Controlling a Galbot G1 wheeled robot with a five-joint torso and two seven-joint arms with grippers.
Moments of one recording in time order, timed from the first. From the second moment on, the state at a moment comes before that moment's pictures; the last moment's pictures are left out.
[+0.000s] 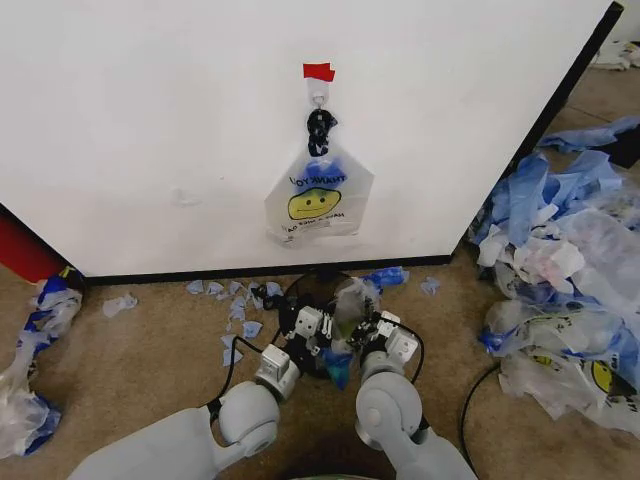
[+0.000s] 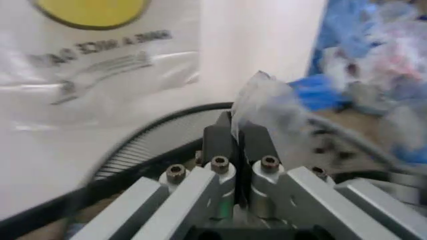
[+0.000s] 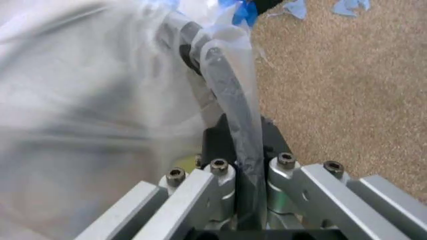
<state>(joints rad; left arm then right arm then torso) 0.75 -0.84 0.53 -1.89 -0.56 -0.11 -0.50 -1.19 1.41 0.02 1.97 0.74 -0.31 0.88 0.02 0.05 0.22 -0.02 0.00</state>
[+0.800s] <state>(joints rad) 0.74 -0.84 0.49 -1.82 -0.54 -0.10 -0.55 -1.22 1.40 0.03 2.00 0.73 -0.30 0.87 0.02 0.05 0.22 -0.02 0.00</state>
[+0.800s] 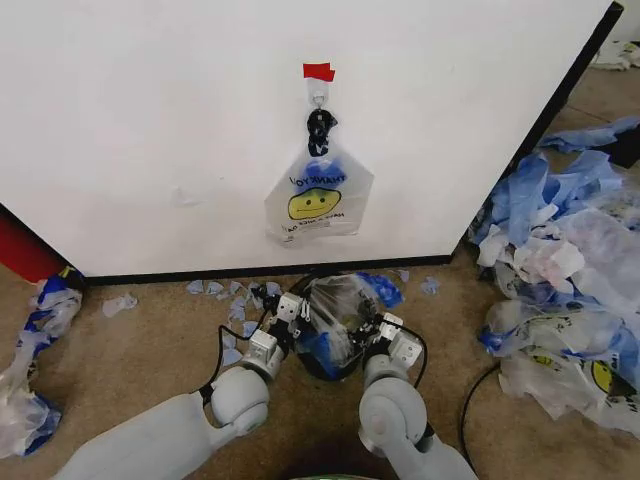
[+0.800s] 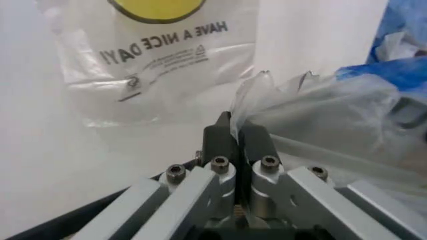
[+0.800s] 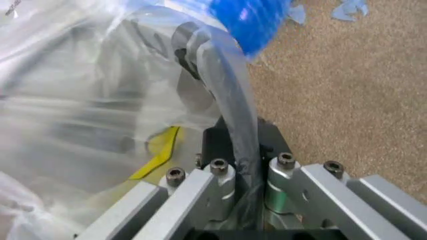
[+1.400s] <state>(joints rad) 0.74 -0.84 0.47 -1.77 -0.52 -0.11 -0.58 -1.21 1.40 0.03 2.01 0.73 -0.29 0.86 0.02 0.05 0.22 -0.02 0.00</state>
